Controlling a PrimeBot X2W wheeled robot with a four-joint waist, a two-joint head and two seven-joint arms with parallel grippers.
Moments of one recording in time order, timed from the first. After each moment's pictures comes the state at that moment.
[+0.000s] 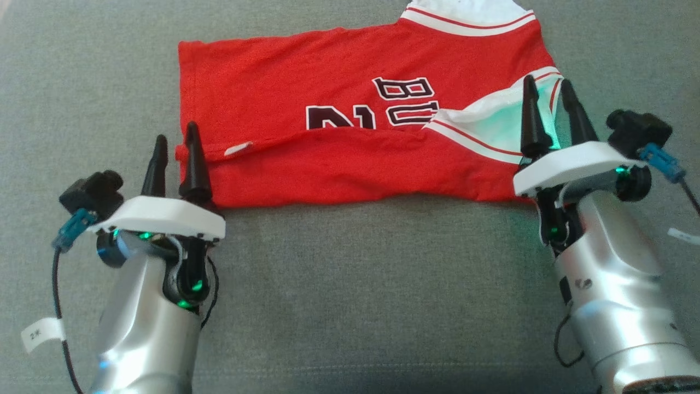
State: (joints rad) left arm -0.43 0.03 -0.10 0.54 -0.58 -0.05 -0.26; right arm -0.65 -0.05 0.08 0.79 0.38 0.13 -0.25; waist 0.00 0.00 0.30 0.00
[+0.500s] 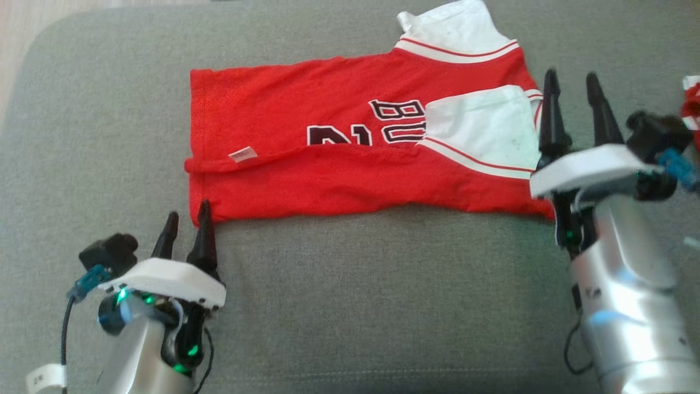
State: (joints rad) left arm -0.24 0.07 -0.14 0.49 -0.57 -0.03 -0.18; right arm -0.61 -0.05 -0.01 0.69 0.25 0.13 -0.25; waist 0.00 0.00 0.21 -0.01
